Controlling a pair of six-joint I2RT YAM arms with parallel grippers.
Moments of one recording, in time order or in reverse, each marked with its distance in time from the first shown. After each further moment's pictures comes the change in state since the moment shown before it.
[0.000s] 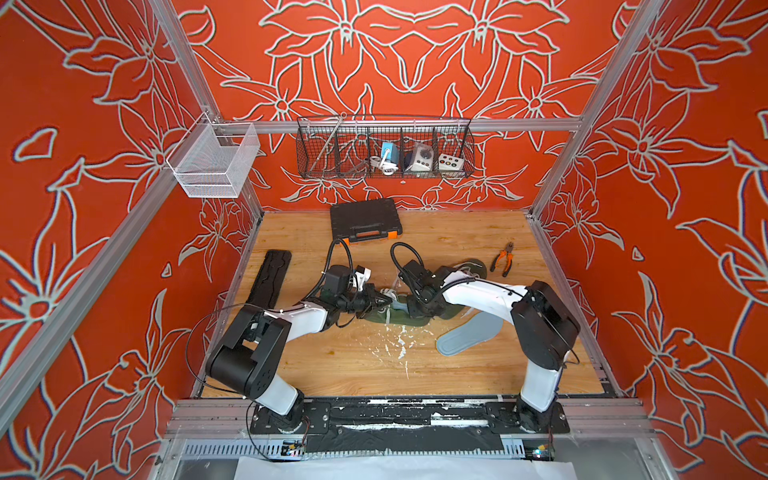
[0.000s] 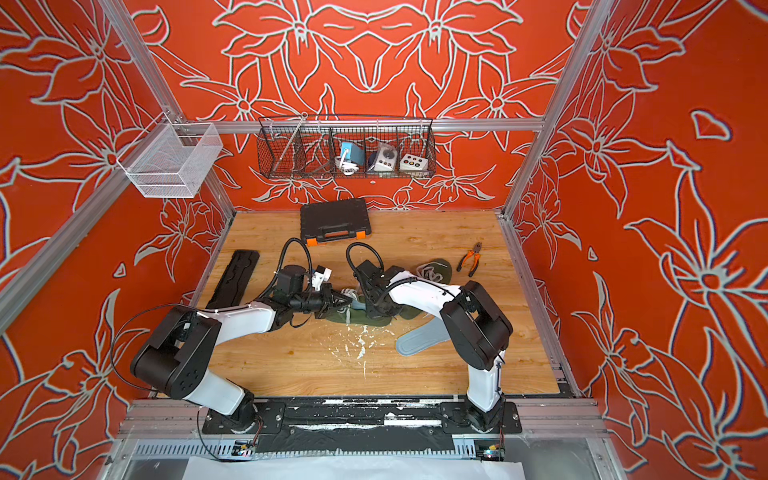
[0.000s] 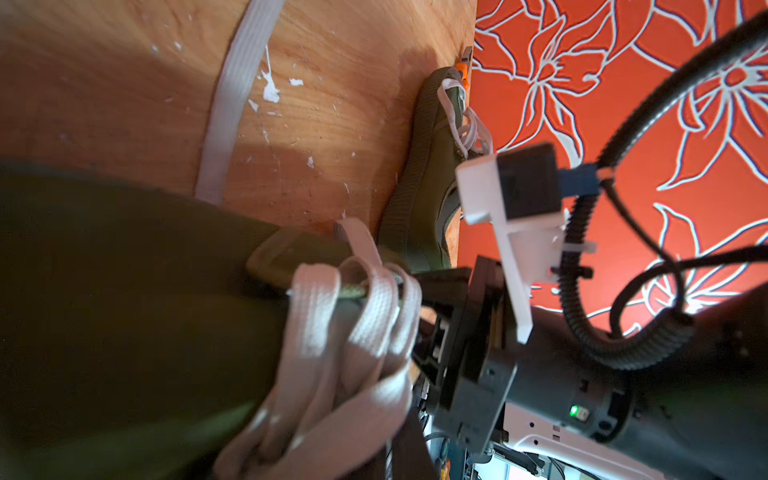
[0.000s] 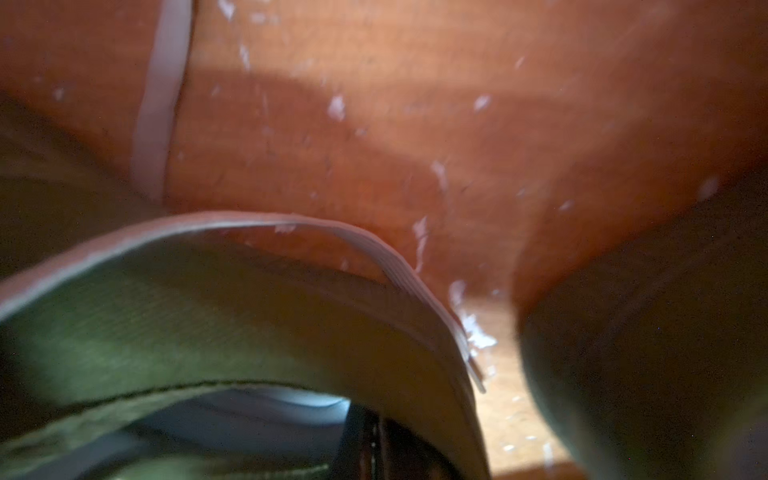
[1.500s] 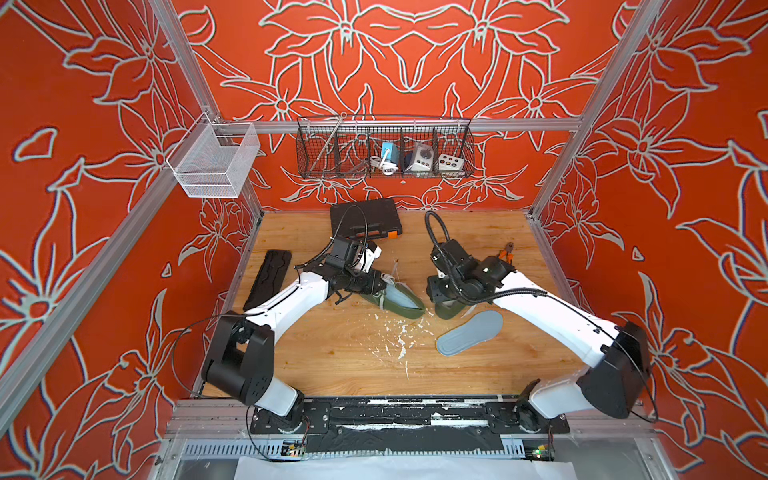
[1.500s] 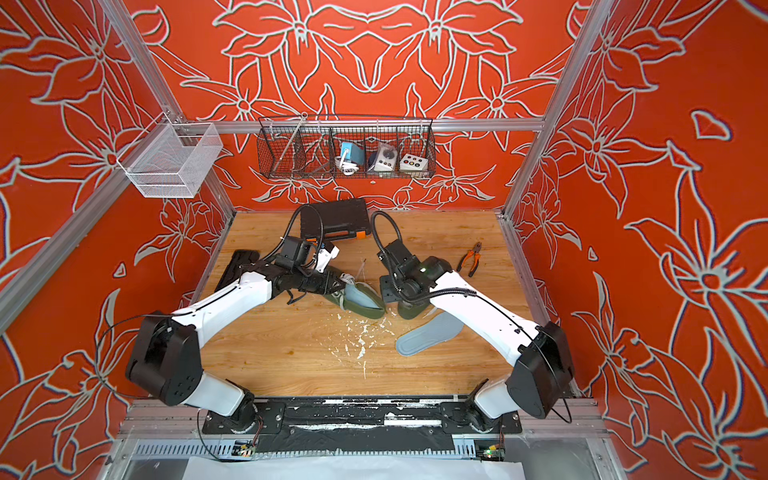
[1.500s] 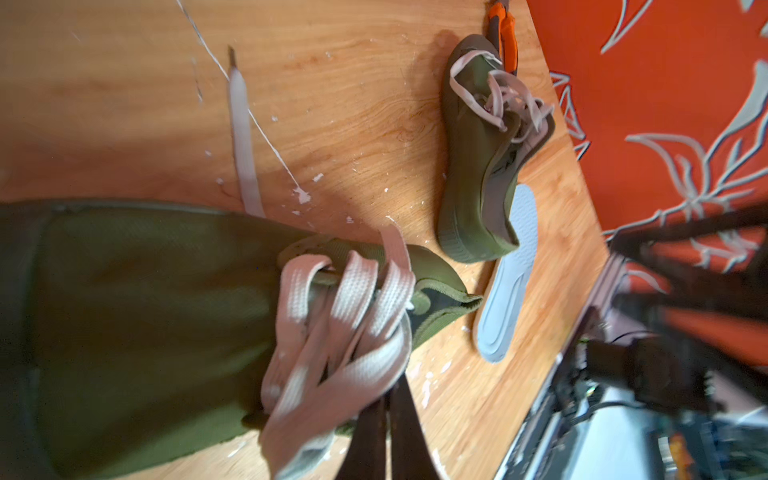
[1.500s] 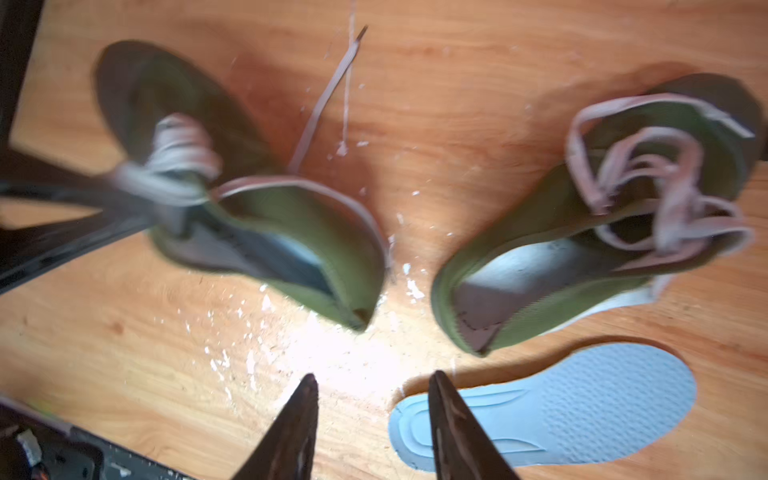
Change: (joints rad) left arm -0.015 -0.070 0.447 -0.795 -0.261 0.796; right arm -0.086 -0.406 -0.007 -0.095 0.001 -0.115
